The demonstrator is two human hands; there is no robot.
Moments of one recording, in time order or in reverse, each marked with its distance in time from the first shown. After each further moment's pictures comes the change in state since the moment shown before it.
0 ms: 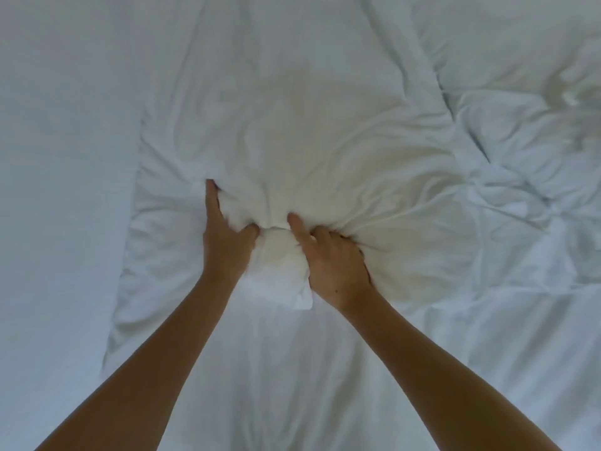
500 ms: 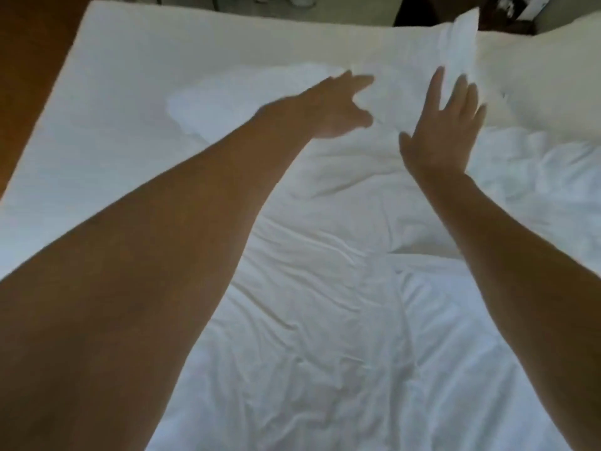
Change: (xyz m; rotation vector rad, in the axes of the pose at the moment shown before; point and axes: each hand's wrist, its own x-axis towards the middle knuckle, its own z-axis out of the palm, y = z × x) left_hand 0.074 0.403 0.050 0.706 -0.469 0.736; right_hand 0.204 0.200 -0.265 -0.204 0.288 0.608
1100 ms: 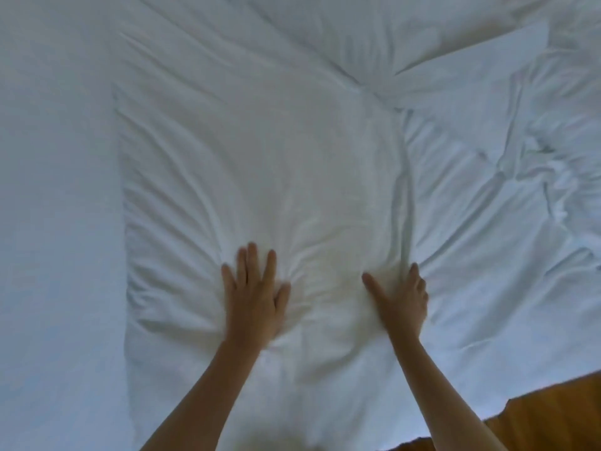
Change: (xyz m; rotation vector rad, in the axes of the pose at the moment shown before) left_hand -0.417 -0.129 0.369 0.289 -0.114 -0.270; right_hand -0.521 0.062 0.081 0.308 -0.661 0.785
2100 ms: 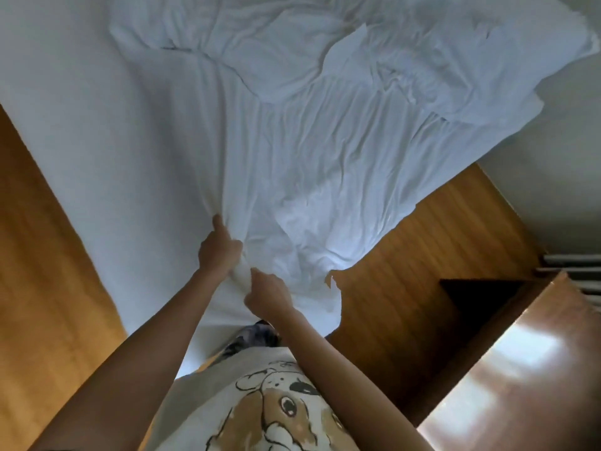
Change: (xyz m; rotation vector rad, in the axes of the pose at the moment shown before) left_hand -0.286 -0.151 -0.280 -0.222 -0.240 -0.167; right_hand -0.576 -0.140 -0.021 0.095 -0.479 -0.295
